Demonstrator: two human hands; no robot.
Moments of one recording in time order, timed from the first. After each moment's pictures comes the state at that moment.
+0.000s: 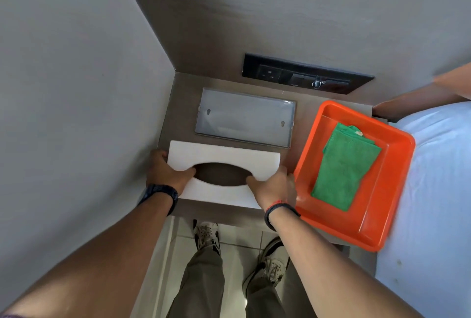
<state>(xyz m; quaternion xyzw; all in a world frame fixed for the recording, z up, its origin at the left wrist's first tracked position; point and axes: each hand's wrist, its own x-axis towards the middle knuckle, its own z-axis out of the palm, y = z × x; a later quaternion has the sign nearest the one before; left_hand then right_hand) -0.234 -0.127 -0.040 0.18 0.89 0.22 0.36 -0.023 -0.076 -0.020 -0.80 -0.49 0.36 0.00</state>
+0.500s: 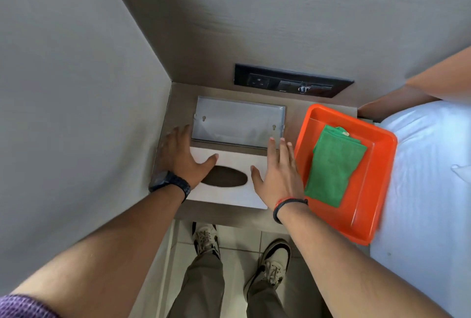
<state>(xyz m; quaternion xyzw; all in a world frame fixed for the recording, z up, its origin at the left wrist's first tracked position) -0.214 -0.089 -0.013 0.49 0.83 0.14 0.23 0.002 -0.060 0.004 -0.62 -0.76 0.20 0.00</state>
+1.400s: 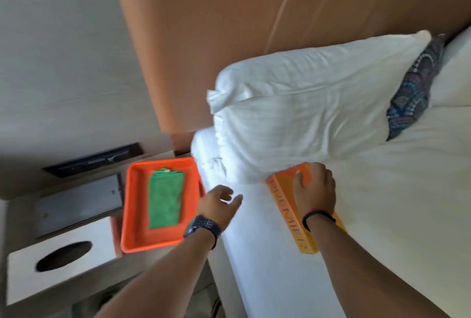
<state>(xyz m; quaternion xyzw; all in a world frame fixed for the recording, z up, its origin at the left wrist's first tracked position) 0.253 -0.096 0.202 0.56 0.63 0.20 0.50 0.468 -0.125 0.222 -0.88 -0.39 0.01 0.27</state>
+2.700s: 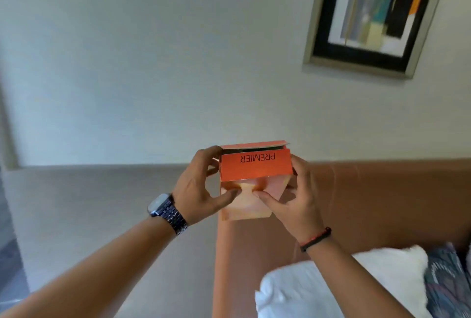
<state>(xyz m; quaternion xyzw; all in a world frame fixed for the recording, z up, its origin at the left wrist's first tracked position) 0.097 -0.025 0.709 0.78 0.28 0.56 0.06 0.316 -0.041 0.688 -0.35 -0.69 -0.05 0.63</state>
